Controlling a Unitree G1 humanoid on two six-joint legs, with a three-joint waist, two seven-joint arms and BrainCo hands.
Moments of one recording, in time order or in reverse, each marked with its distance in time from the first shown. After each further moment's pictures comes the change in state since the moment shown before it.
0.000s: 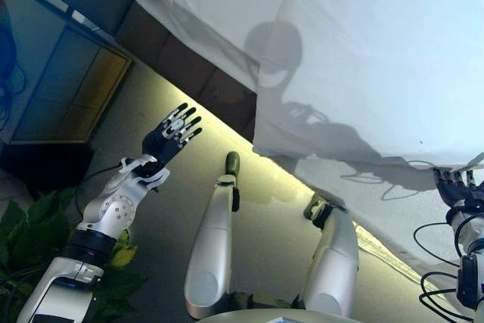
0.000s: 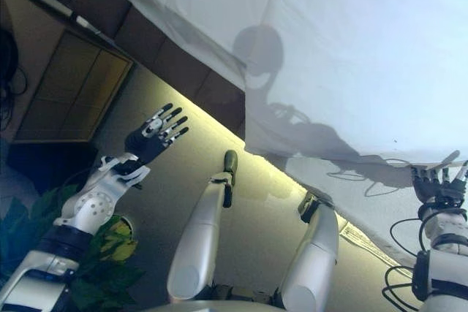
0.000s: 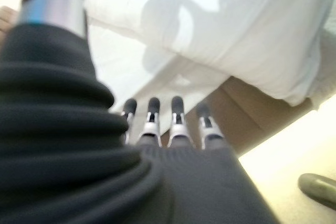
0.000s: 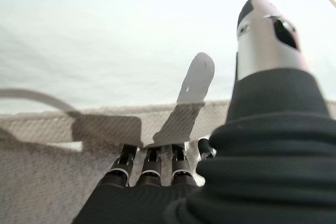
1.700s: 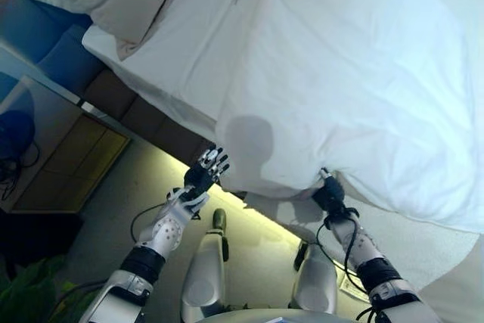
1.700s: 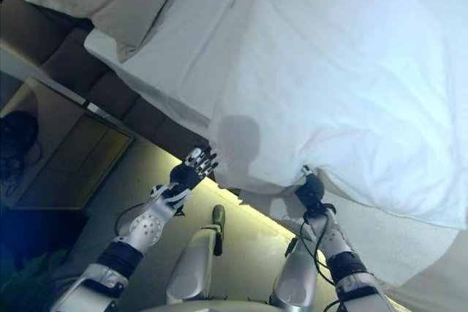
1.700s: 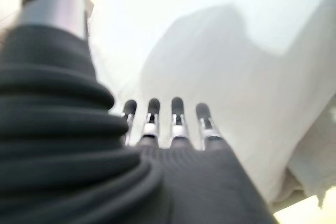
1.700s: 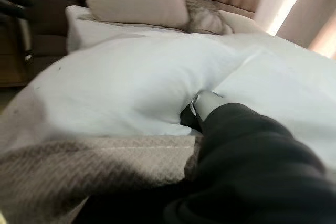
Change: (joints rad) left arm 0.090 -0.357 -0.077 0.204 0.060 0.001 0.161; right arm 0.299 0.572 0.508 -0.831 -0.485 -0.283 -0.225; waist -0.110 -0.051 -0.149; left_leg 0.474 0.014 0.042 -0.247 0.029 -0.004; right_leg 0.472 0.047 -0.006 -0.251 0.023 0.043
